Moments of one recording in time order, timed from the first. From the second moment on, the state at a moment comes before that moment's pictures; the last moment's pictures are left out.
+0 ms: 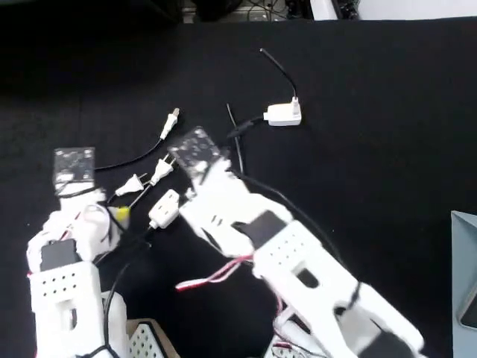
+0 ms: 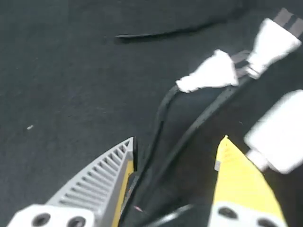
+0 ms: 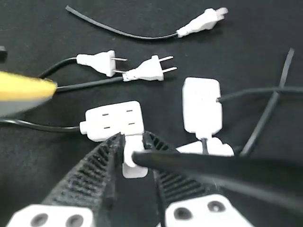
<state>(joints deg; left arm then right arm) -22.9 -65.7 75.5 52.5 -10.8 -40.9 -34.1 54.6 36.1 3.2</state>
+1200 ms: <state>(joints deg) -28.0 -66.5 77.7 49.5 -8.9 -42.5 -10.3 50.5 15.9 8.7</state>
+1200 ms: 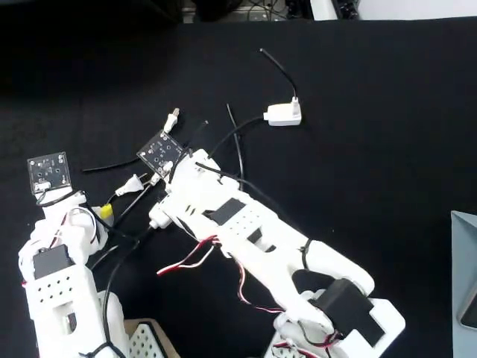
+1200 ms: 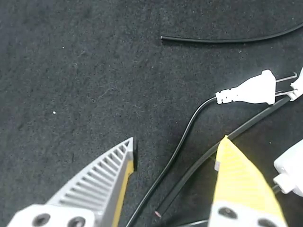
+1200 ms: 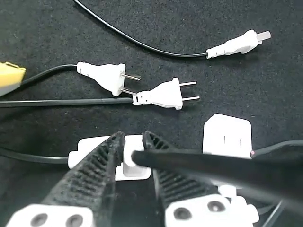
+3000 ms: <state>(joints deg) -28.0 -66.7 78.7 49.5 -8.9 -20.4 -26.2 34.5 24.2 4.8</state>
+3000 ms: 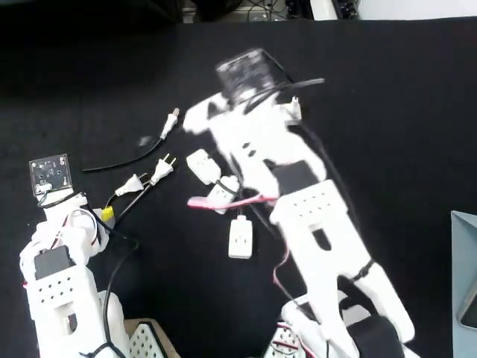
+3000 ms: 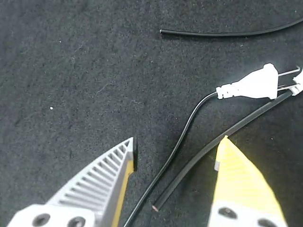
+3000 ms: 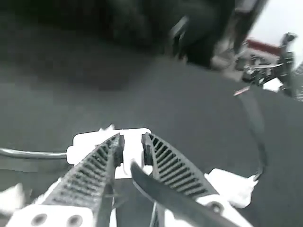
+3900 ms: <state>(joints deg) -28.0 -66.7 78.7 49.5 -8.9 -1.1 24.4 15.2 0.6 3.2</state>
